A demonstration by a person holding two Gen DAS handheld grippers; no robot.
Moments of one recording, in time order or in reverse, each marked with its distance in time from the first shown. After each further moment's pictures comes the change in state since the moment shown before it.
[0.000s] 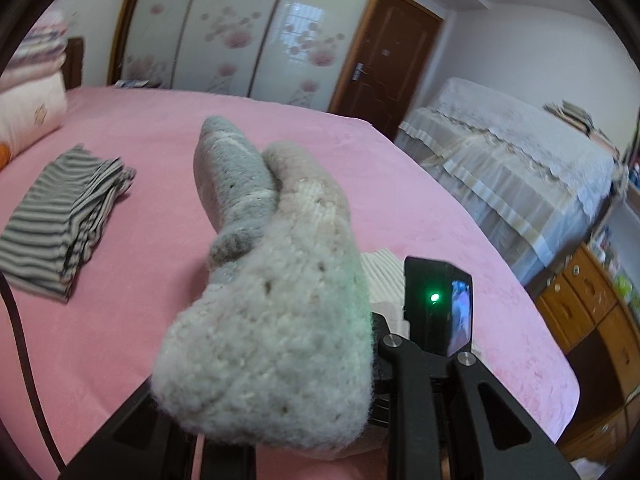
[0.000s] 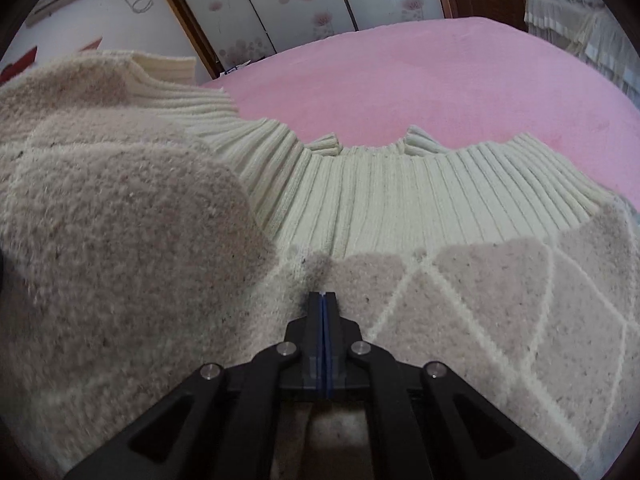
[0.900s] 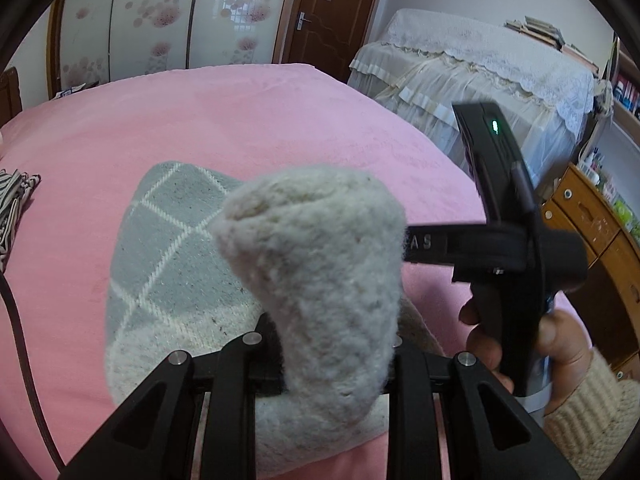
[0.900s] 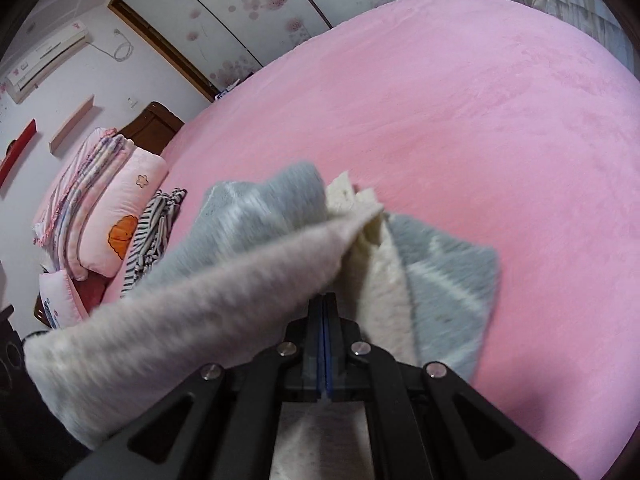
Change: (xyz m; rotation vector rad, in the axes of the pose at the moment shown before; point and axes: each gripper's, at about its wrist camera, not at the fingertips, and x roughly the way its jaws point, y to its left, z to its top) left arm 0.094 -0.150 -0.045 0.169 0.176 -0.040; right arm -0.074 -0.173 0.047 0.124 0.043 0.126
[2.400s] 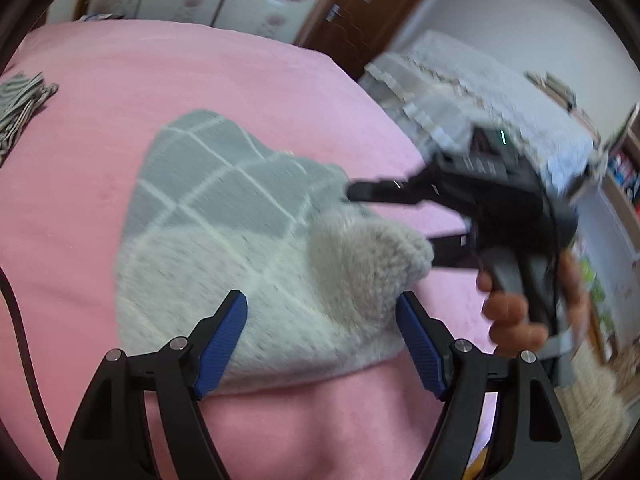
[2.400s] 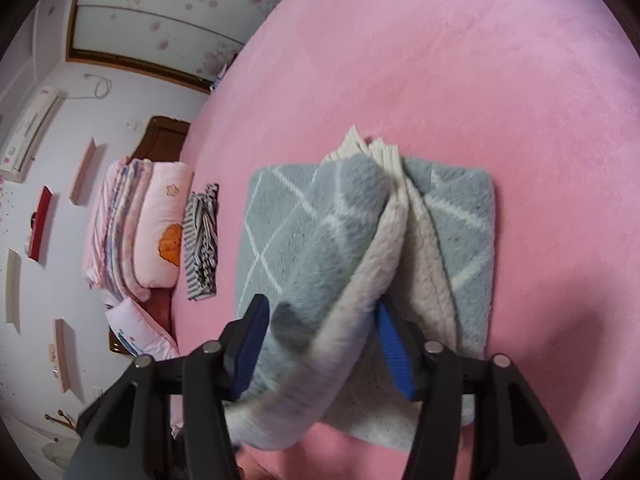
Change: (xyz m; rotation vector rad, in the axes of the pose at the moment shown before) left arm -0.026 0.009 -0.020 -0.222 0.048 -0.125; right arm -0.022 -0.009 -0.008 0.277 0.218 0.170
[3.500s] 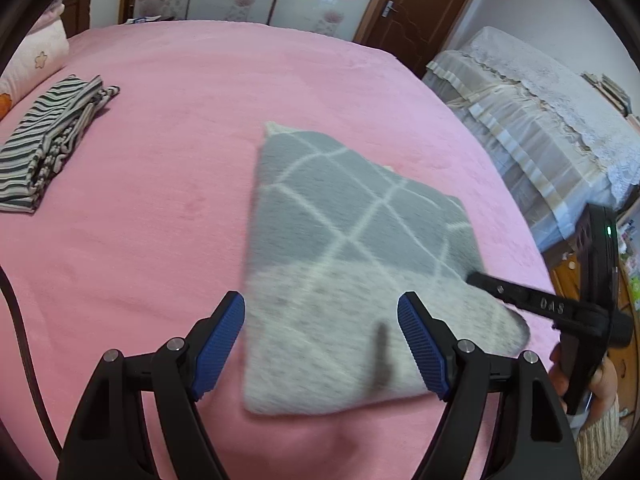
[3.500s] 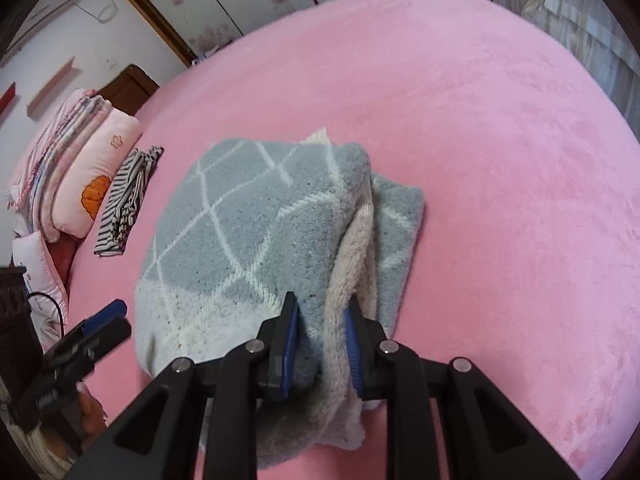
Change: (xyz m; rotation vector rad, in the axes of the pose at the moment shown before) left arm -0.010 0.056 0.027 -0.072 0.011 0.251; right arm -0.013 0.003 -0.047 -0.294 -0.138 -0.345
